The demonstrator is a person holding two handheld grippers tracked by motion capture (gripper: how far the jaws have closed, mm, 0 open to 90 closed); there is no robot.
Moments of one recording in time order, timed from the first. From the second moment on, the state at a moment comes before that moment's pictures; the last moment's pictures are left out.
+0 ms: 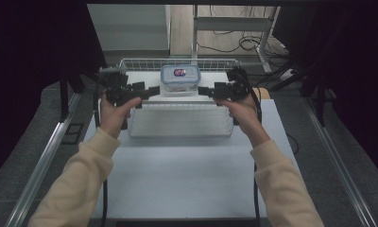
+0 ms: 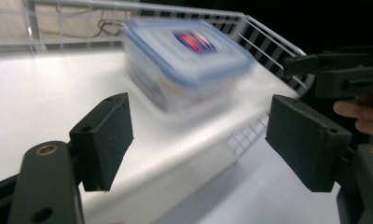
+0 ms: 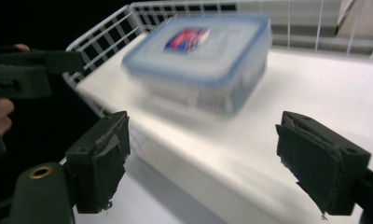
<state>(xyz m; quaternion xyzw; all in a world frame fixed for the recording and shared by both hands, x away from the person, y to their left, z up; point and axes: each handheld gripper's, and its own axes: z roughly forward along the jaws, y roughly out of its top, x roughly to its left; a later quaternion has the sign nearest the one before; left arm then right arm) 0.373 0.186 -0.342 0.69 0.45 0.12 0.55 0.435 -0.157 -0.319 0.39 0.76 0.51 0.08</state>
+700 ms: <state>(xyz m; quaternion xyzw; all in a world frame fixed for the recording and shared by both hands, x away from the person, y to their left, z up) 0.261 0.169 -0.491 0.78 0.43 0.13 0.44 0.280 -0.229 -0.461 0.34 0.80 0.49 0.11</state>
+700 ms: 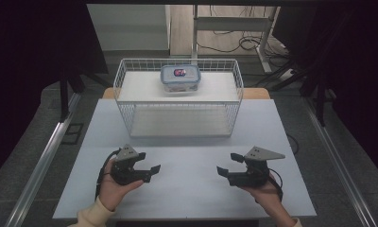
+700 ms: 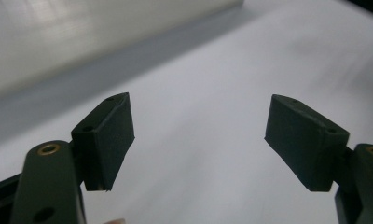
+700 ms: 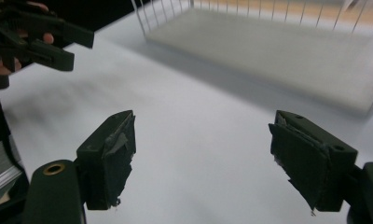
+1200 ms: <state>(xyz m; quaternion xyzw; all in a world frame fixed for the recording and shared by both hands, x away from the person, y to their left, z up) 0.257 0.165 -0.504 0.79 0.42 0.15 0.42 0.283 -0.232 -0.477 0.36 0.80 0.47 0.12</state>
